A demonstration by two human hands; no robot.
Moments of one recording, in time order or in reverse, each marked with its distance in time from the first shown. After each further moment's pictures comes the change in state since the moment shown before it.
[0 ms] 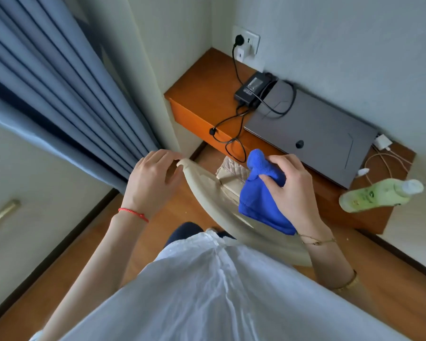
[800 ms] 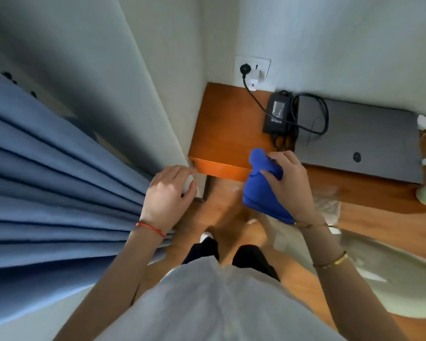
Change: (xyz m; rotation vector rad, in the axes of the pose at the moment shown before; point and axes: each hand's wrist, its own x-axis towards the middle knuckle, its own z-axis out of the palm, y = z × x) left_hand 0.244 -0.235 -0.025 -0.069 -0.225 0.378; right_hand 0.205 -0.097 0.196 -0.093 0.168 0.353
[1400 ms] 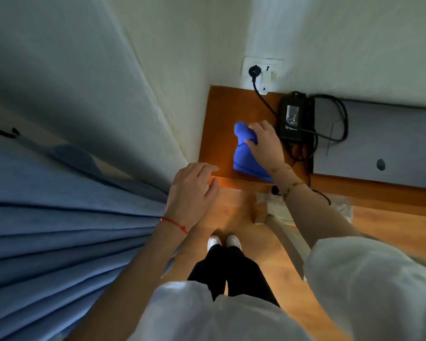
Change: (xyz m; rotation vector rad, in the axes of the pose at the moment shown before) left_hand 0.086 -0.044 0.038 -0.052 -0.121 0.059; right_hand 0.171 0.021 0.114 -0.170 -0.074 0.030
